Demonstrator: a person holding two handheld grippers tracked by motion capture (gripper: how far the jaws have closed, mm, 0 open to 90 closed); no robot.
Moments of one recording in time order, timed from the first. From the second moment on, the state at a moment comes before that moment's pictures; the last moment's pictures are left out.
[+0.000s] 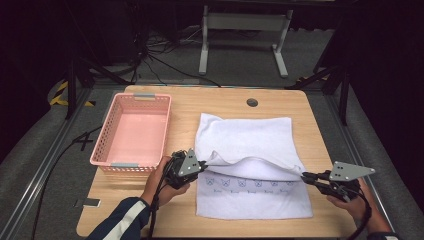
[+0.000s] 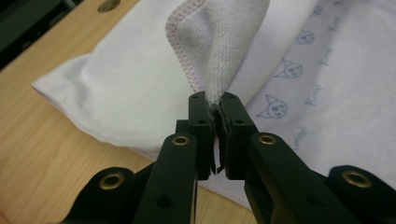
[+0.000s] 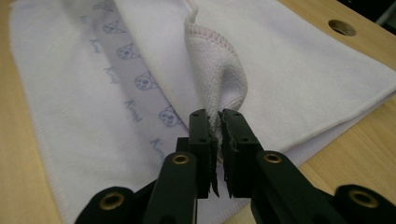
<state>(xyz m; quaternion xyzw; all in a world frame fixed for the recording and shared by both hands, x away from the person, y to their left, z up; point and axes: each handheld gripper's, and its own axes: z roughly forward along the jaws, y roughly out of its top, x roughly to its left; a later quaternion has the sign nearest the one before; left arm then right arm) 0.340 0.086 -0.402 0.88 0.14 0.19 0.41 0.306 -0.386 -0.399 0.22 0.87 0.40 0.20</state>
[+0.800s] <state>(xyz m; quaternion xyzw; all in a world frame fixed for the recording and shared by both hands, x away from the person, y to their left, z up) 0.307 0.058 -0.431 0.91 0.11 0.09 0.38 0.280 -0.364 -0.415 0.20 0.91 0.33 0.14</state>
